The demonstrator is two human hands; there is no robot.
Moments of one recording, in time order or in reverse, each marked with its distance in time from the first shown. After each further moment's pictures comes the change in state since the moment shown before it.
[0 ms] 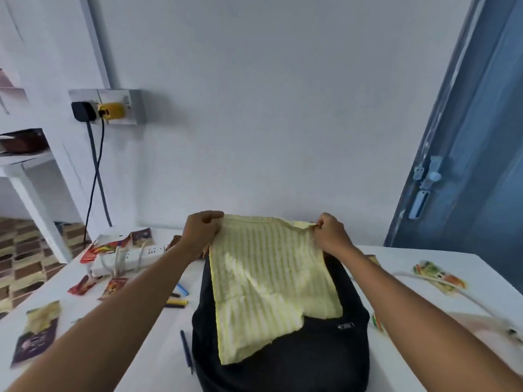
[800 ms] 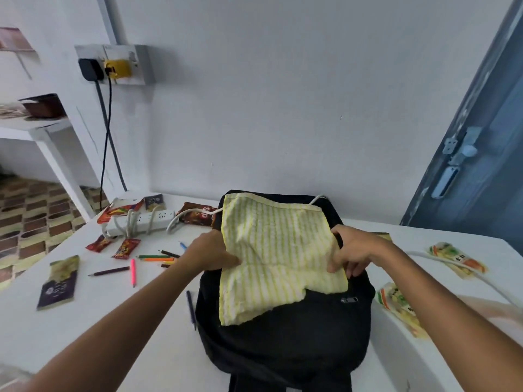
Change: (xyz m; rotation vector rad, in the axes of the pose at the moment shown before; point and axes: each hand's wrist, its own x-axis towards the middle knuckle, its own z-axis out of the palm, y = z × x) left_hand -0.076 -0.028 0.014 0.914 -0.303 -0.073; right_hand -0.050 0.022 -0.028 -0.212 -0.697 0.174
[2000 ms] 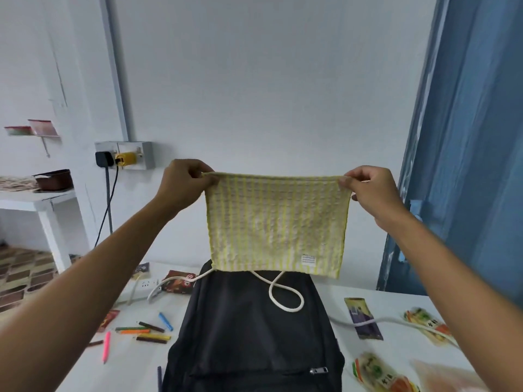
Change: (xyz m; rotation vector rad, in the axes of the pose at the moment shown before) left_hand -0.027 0.109 -0.194 -0.565 0.768 0.412; right_hand -0.090 -0.046 -0.163 0.567 0.938 -0.652
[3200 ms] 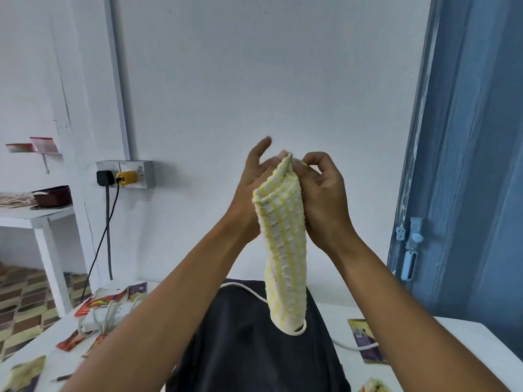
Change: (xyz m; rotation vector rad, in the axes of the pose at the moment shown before) left_hand -0.055 0.113 0.055 -0.886 -0.231 -0.142; right_hand -0.059 -0.093 0.065 0.747 -0.161 -0.208
